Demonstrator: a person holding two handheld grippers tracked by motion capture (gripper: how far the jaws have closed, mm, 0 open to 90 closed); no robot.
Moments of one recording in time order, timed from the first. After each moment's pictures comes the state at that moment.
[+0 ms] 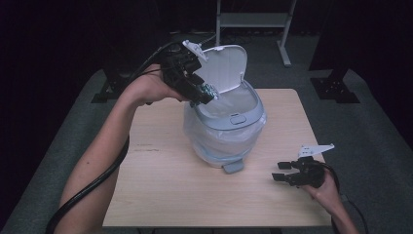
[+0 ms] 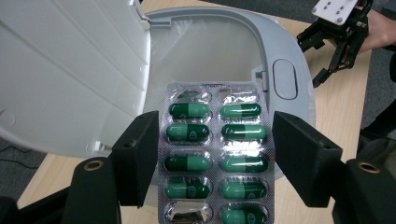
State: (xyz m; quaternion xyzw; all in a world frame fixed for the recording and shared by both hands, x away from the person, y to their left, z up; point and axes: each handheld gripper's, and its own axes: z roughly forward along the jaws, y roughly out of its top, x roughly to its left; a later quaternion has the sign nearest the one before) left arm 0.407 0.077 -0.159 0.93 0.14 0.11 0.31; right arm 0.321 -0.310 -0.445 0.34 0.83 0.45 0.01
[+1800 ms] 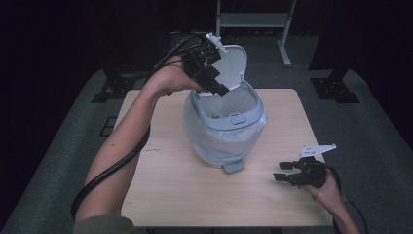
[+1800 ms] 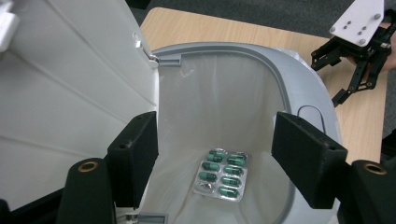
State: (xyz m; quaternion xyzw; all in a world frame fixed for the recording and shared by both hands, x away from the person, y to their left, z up) left arm 0.433 0.041 -0.157 0.93 0.13 0.12 0.32; right arm 0.319 -0.314 -0.445 0.34 0.82 0.45 0.02
